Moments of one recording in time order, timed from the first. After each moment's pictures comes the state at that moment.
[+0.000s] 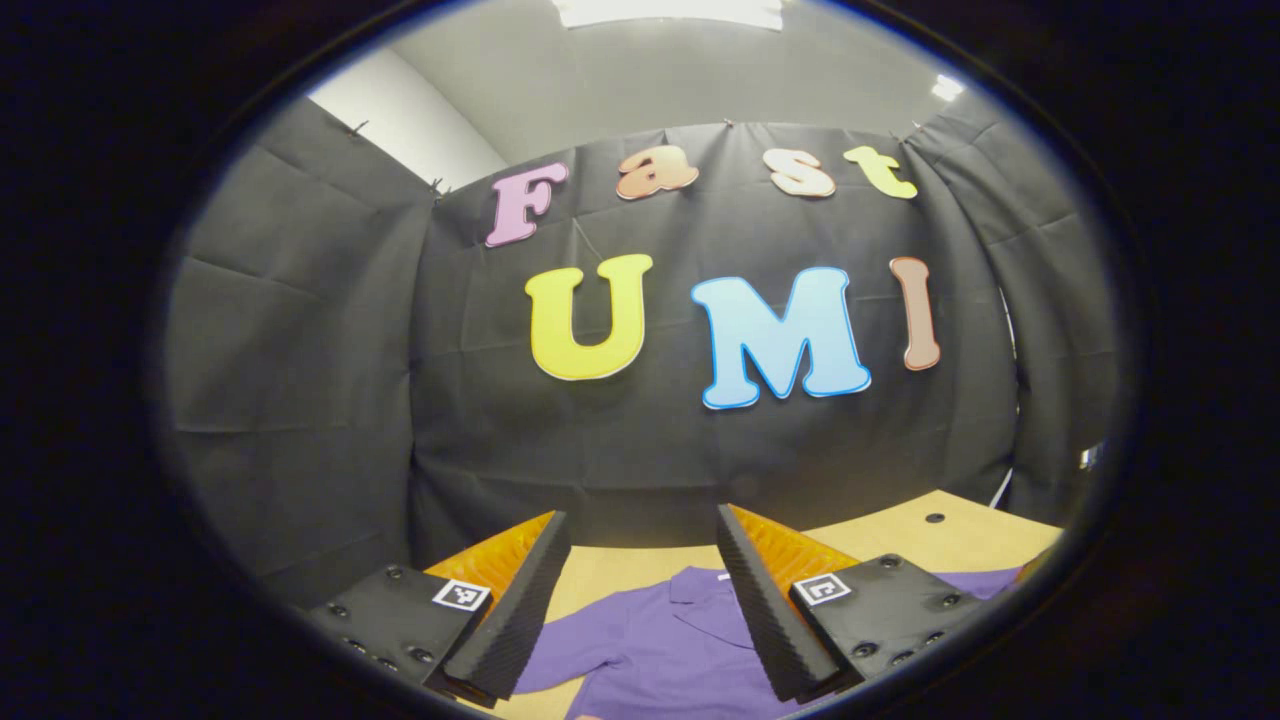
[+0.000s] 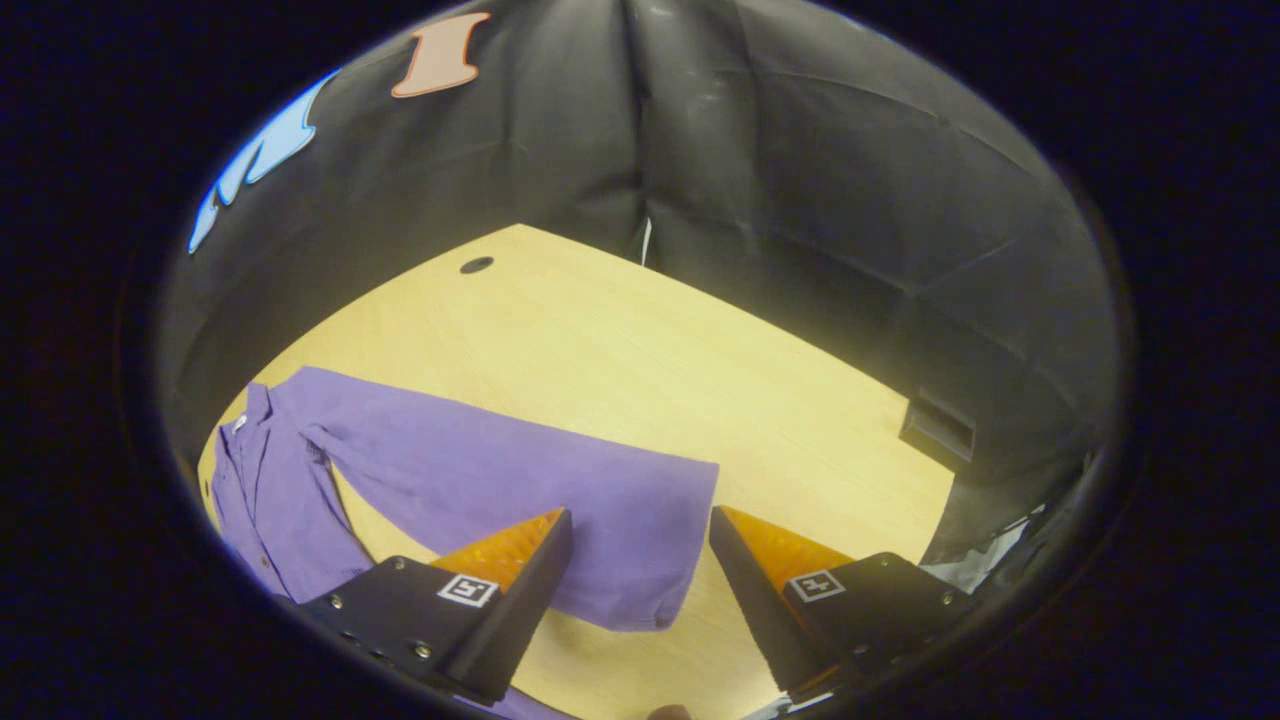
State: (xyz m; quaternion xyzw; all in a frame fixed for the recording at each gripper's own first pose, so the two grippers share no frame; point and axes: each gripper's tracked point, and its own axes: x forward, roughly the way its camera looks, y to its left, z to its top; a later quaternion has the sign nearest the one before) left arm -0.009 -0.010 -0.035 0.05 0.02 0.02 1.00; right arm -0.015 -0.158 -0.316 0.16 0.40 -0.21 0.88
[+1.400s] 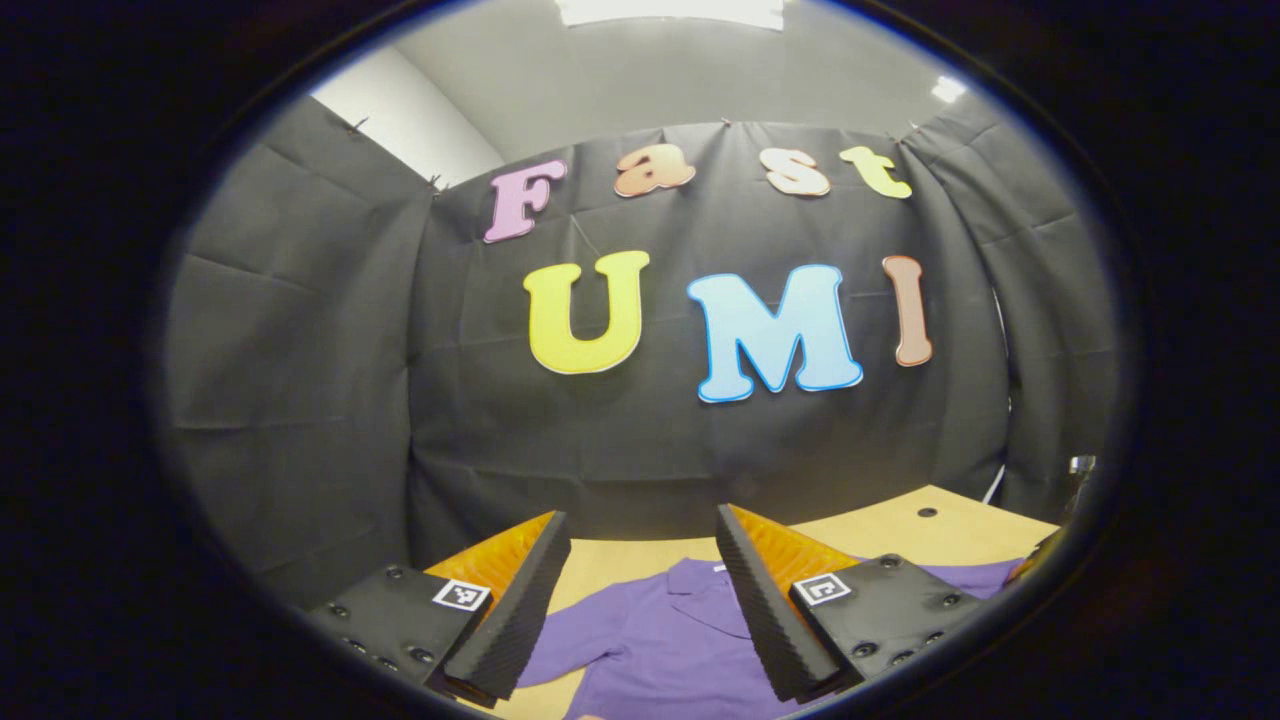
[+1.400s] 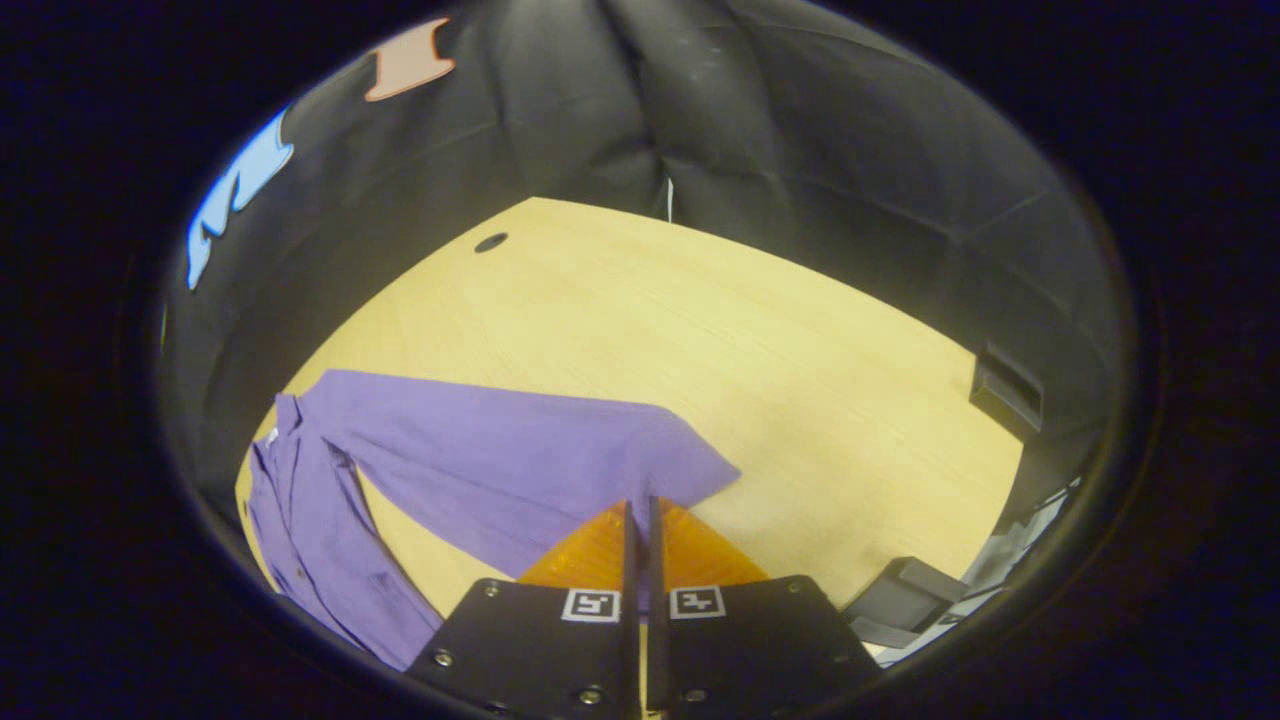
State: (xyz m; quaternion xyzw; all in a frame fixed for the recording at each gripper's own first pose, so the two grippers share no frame) left arm -0.029 -0.005 -0.037 0.05 0.03 0.01 1.00; right arm -0.001 -0.148 -0.326 0.24 0.41 -0.14 0.87
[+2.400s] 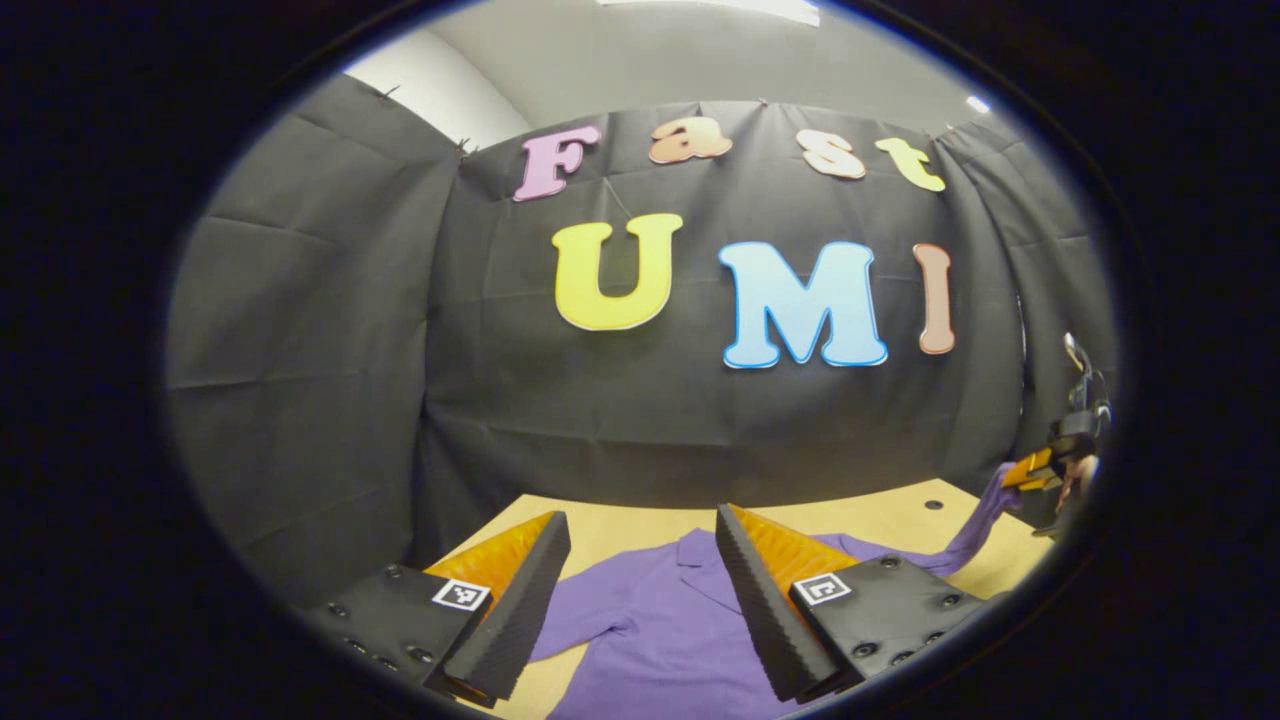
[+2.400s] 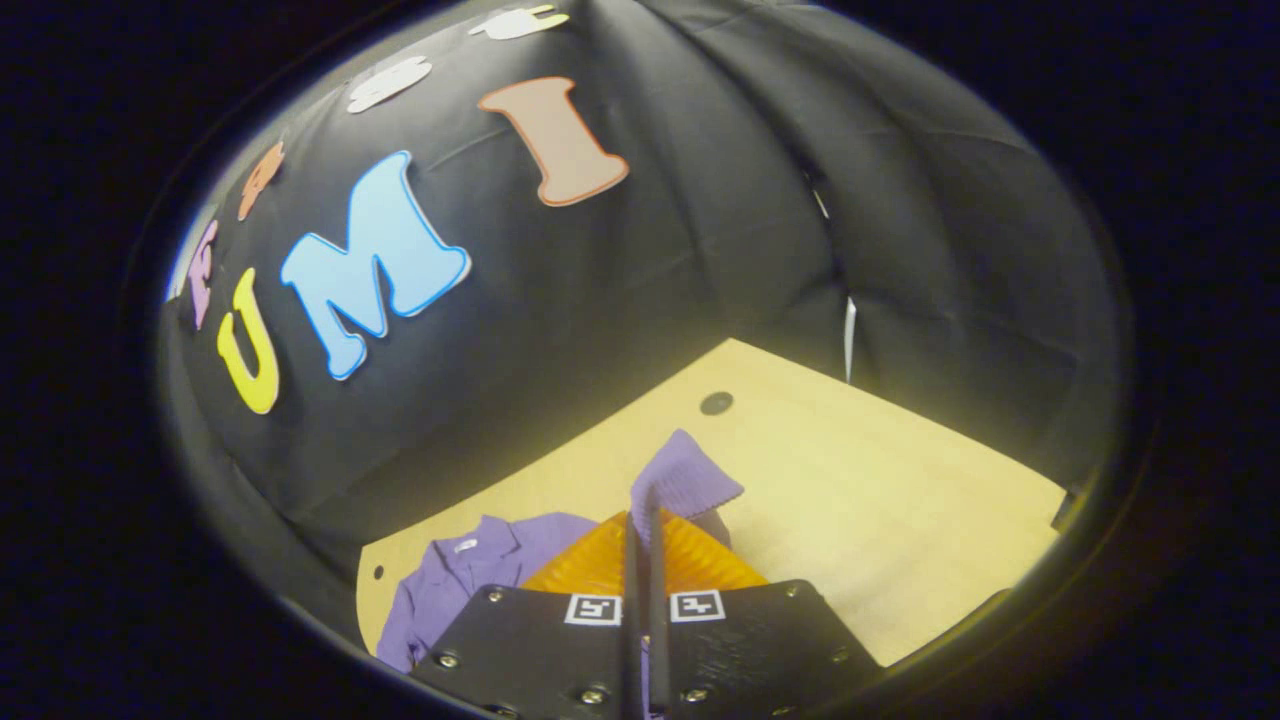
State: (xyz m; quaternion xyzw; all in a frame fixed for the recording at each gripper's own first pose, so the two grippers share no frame) left arm -0.031 0.039 -0.083 0.01 0.08 0.04 1.00; right arm 0.143 -0.036 -0.099 0.25 0.22 0.03 0.94
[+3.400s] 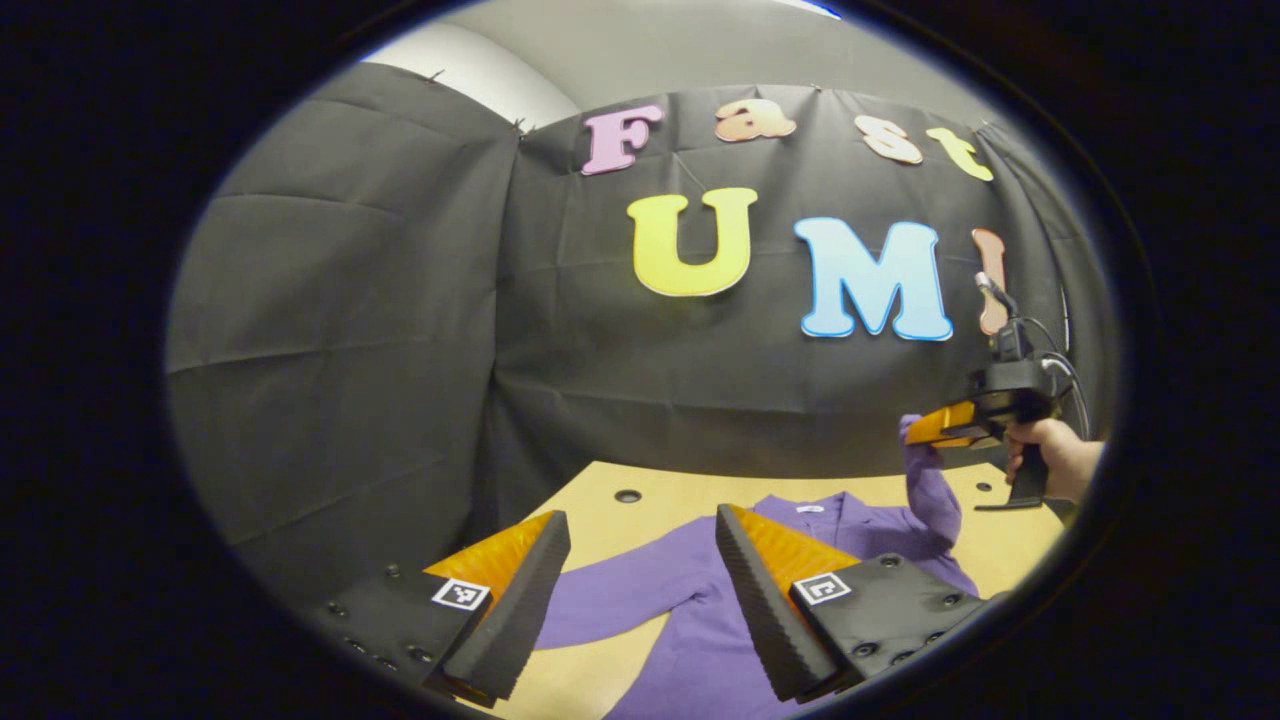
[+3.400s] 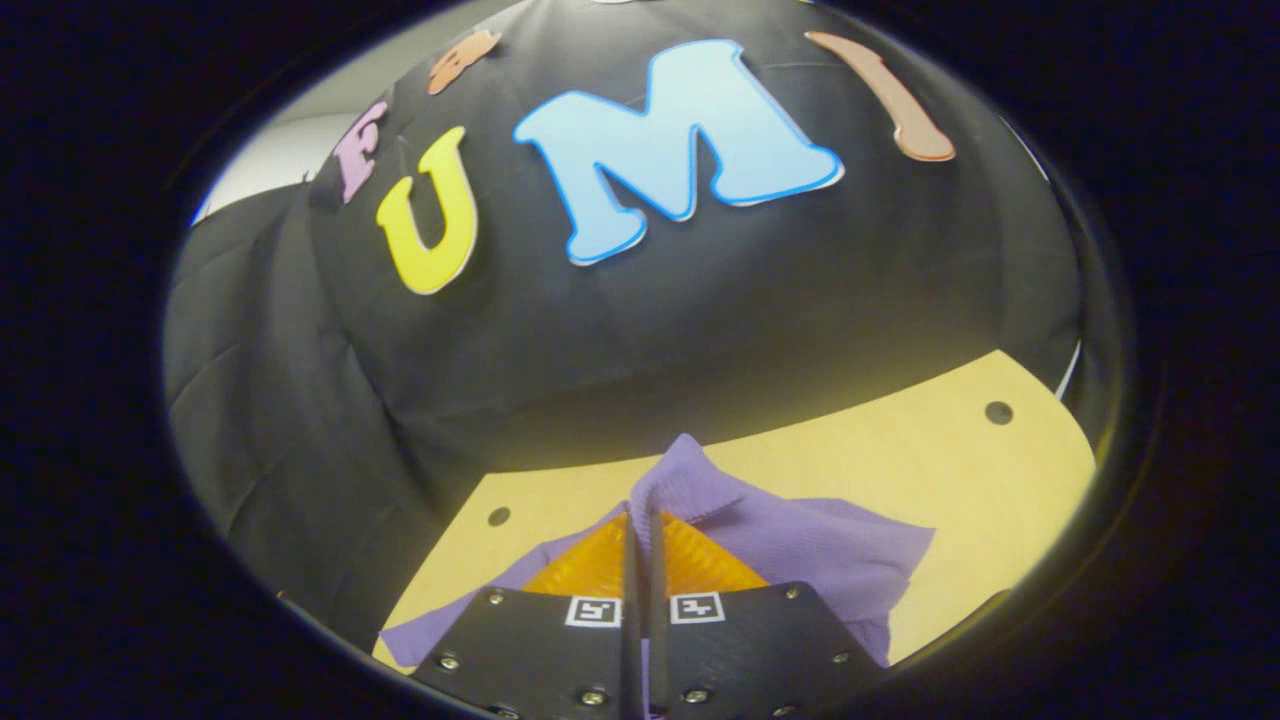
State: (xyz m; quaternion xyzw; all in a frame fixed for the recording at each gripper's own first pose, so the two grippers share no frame) left arm -0.083 0.133 -0.113 0.00 0.11 0.13 0.99; right arm 0.145 0.268 -0.075 0.15 0.24 0.29 0.91
